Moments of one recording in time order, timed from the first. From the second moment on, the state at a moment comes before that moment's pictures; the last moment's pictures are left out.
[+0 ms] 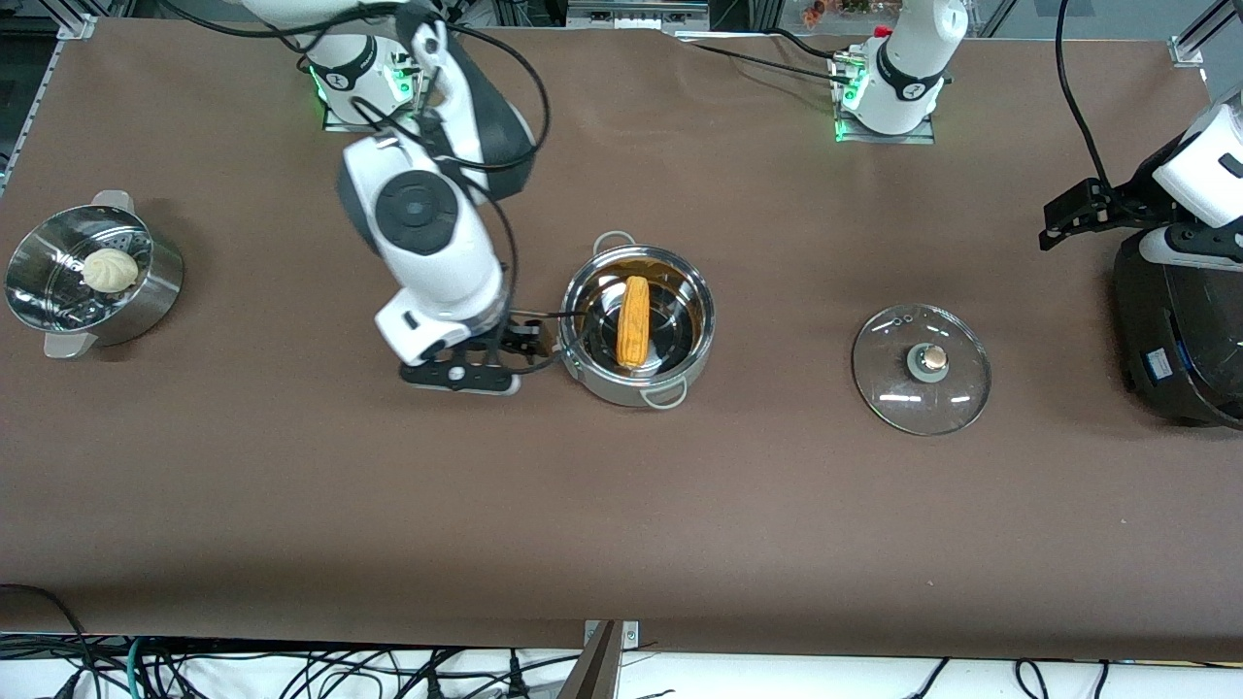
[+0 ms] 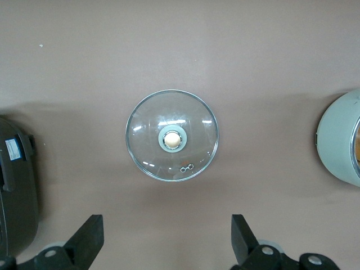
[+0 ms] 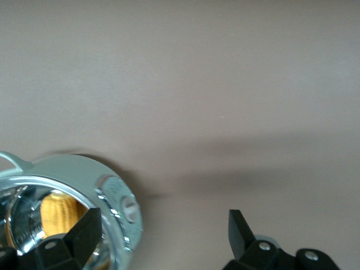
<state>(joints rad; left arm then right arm) 0.01 -0.05 0.00 -1.71 -0.03 1.64 0.09 0.55 0.53 -0.06 -1.30 0.02 1.85 0.56</state>
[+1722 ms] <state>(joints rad) 0.01 -0.05 0.00 -1.70 -0.03 1.61 0.09 0.09 0.03 -0.01 -1.53 0.01 1.49 -0.08</state>
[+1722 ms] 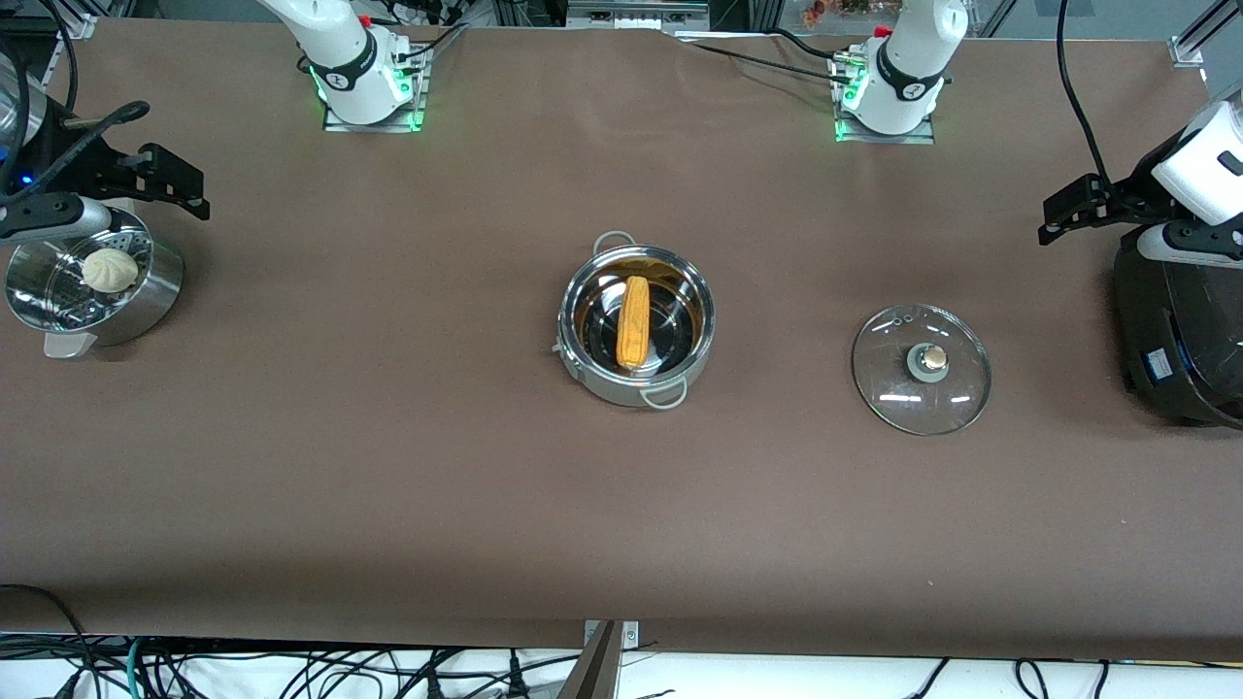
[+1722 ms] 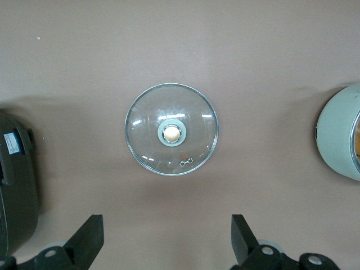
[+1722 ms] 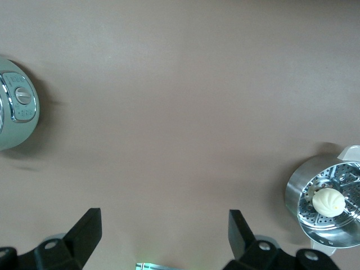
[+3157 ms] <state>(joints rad) 0.01 -0.05 -0.01 -1.69 -0.03 1.57 0.09 0.09 0.04 0.00 -1.53 -0.01 1.50 -0.08</state>
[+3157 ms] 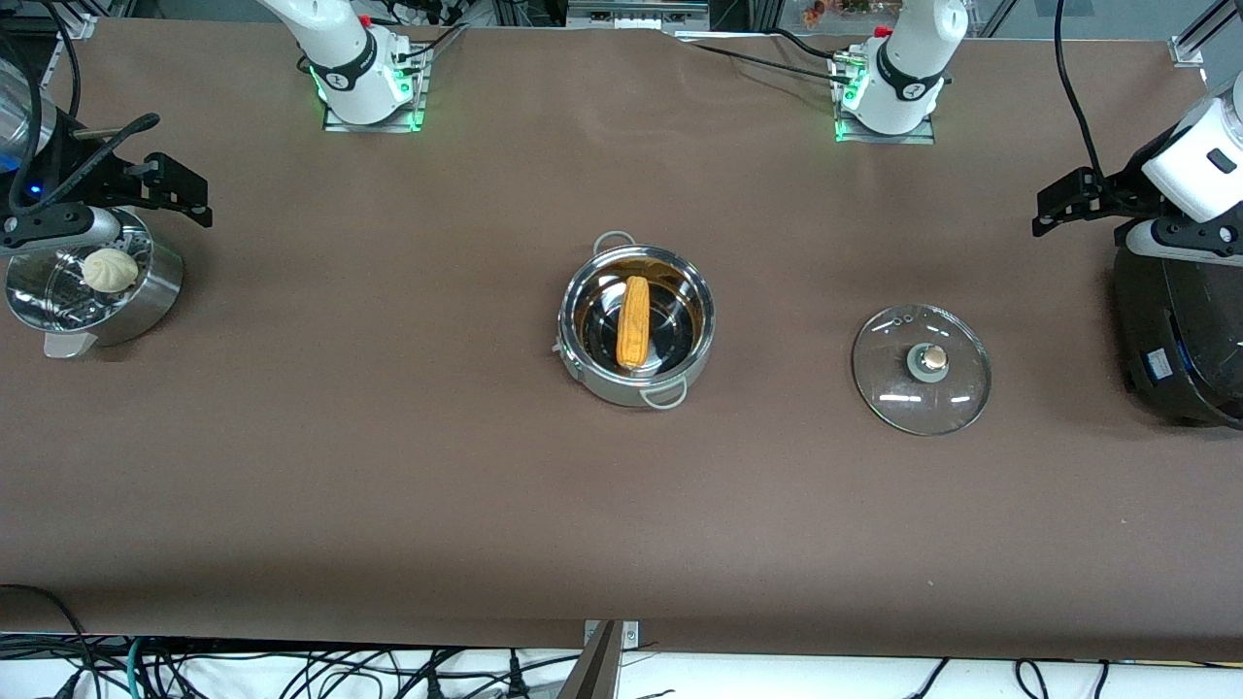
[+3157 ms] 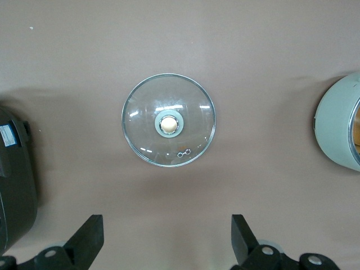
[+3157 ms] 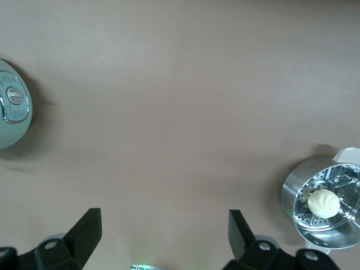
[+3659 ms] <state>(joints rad) 0.04 -0.05 0.00 -1.69 -0.03 1.55 0.09 0.09 0.04 0.00 -1.53 -0.01 1.50 -0.08</state>
